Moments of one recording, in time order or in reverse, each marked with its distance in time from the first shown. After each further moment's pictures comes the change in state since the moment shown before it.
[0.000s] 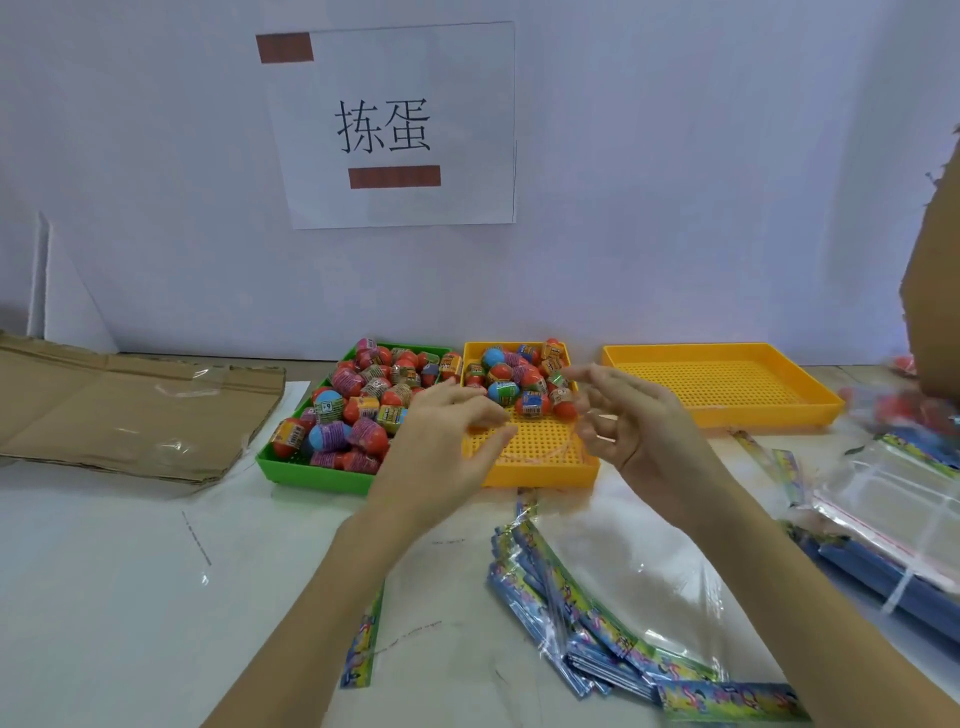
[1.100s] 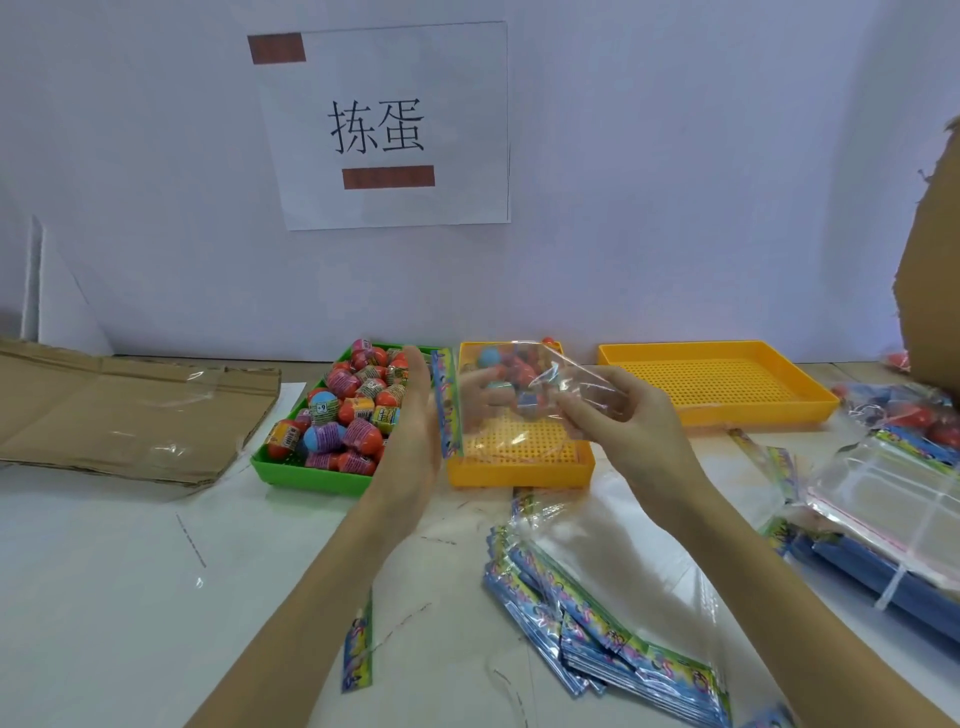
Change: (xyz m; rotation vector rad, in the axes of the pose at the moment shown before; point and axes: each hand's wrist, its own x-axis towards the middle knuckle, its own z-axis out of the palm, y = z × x) left_hand 0.008 -0.001 0.006 -1.110 -0.080 -0.569; right_hand 0.003 0.017 0.001 -0.316 0.205 -0.188
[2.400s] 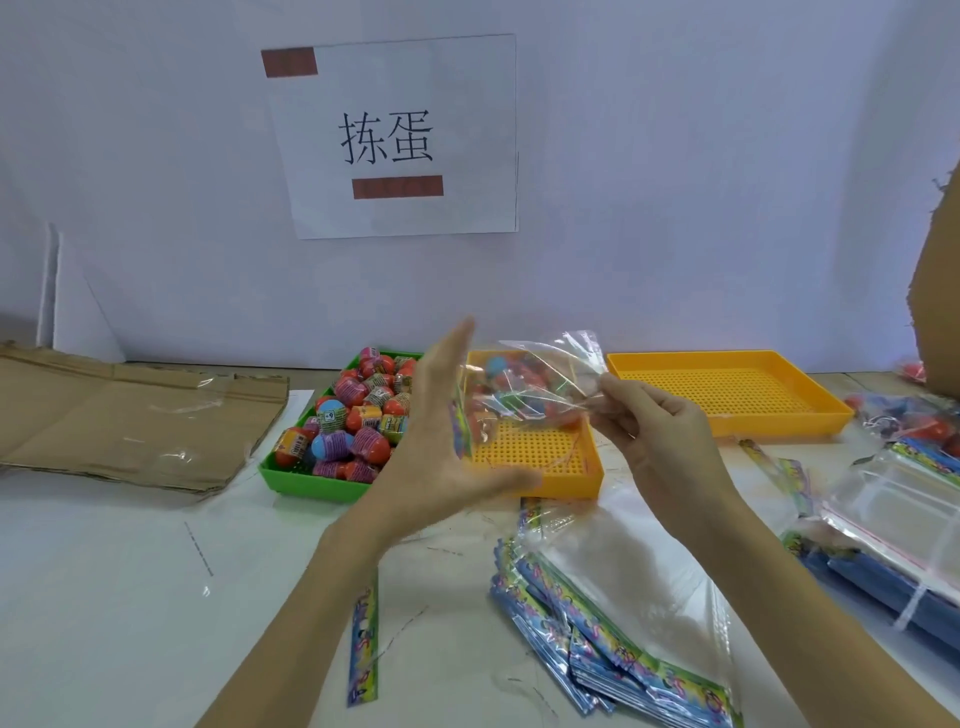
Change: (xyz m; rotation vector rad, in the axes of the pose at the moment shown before) left_hand -0.008 0.005 -0.013 0.740 -0.042 0.388; right_hand -0.002 -0.014 0.000 0.264 0.119 0.093
